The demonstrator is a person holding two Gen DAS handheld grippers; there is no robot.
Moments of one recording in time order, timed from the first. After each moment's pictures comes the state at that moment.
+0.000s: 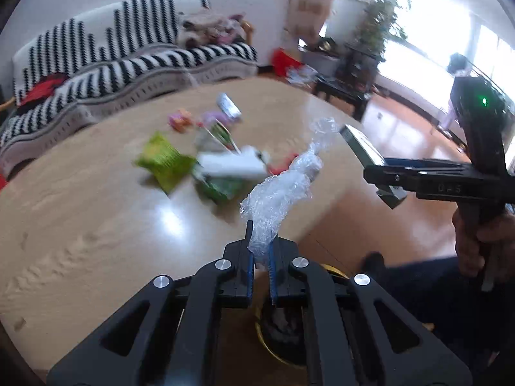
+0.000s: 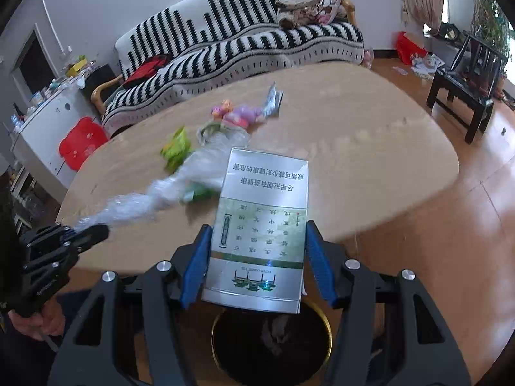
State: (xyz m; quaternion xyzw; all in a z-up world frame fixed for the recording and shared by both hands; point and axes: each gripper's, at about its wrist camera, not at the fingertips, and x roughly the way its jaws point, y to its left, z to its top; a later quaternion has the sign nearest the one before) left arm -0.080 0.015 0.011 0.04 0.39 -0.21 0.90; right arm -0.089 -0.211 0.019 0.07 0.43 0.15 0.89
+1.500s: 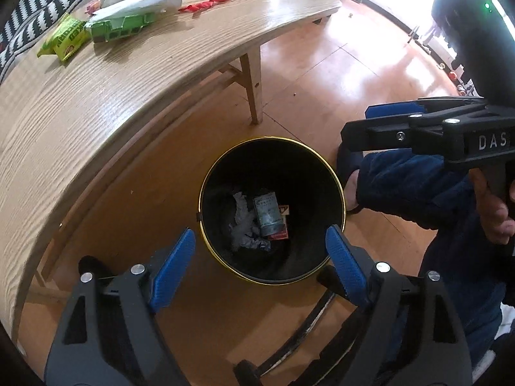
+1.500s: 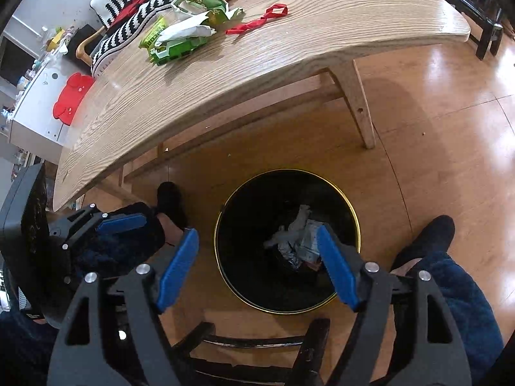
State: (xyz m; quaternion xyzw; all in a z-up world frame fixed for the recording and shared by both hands) left arm -0.116 -0.034 -0.108 0.10 0.57 -0.27 0.77; right arm -0.130 -0.213 -0.080 0.12 0.58 0.16 0.79
